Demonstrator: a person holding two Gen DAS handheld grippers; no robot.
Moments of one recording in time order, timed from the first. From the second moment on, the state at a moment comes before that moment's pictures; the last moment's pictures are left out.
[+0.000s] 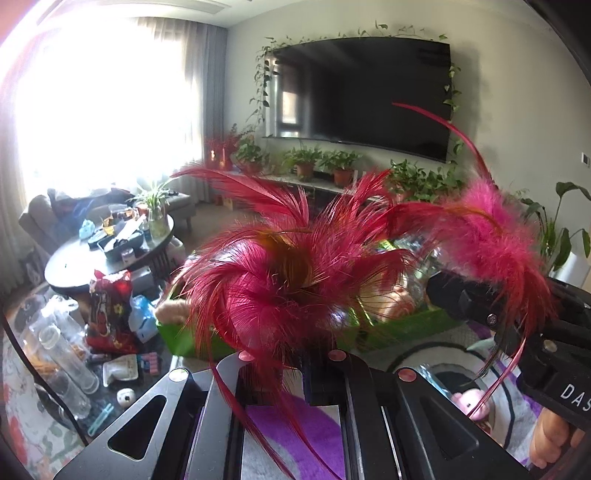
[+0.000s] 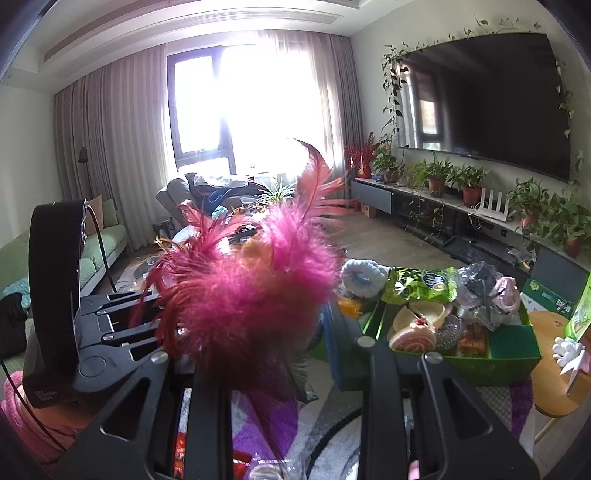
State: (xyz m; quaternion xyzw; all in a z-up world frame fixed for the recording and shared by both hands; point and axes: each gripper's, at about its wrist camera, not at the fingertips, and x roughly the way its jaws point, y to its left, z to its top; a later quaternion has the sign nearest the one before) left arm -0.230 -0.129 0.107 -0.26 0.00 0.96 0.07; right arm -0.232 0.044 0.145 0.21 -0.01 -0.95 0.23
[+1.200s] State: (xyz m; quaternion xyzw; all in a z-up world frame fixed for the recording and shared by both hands) left arm -0.392 -0.174 0.108 -0.32 -0.02 0.95 0.04; right arm -0.394 -0.004 0.153 0.29 -0.03 -0.93 0.22
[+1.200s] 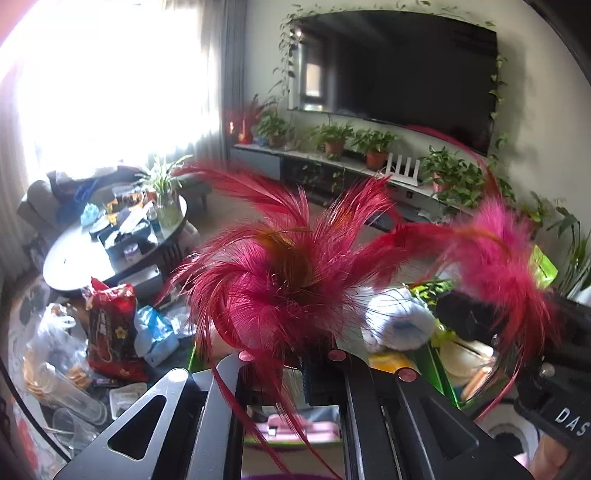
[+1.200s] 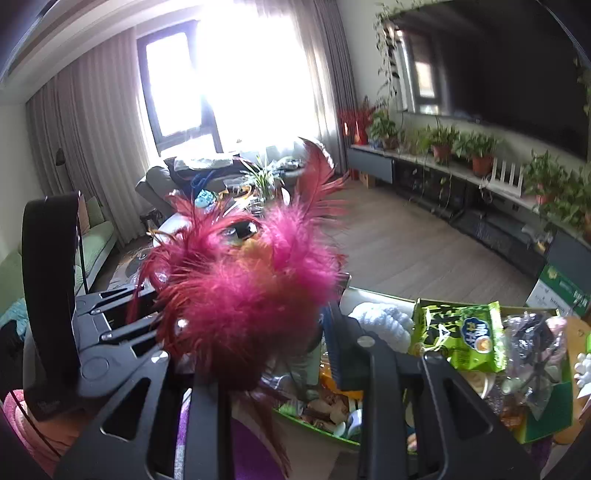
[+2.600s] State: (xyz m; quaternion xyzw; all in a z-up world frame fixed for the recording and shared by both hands) left arm -0.503 -0.206 0.029 -0.40 -0.07 0.91 0.00; right arm -0.499 -0.021 0.093 0.36 -0.05 -0.91 0.17
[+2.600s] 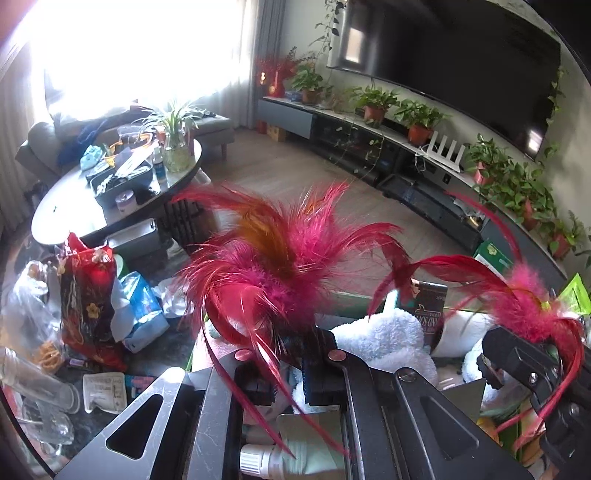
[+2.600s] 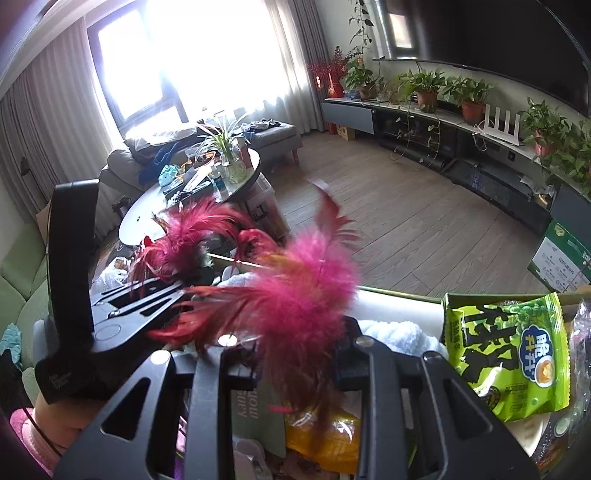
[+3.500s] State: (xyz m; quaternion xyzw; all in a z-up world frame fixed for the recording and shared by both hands) left arm -0.458 -0.211 0.068 -0.36 -0.06 0.93 -0.01; right arm -0.480 -0.025 0.113 0.35 -0.04 -0.92 0.17
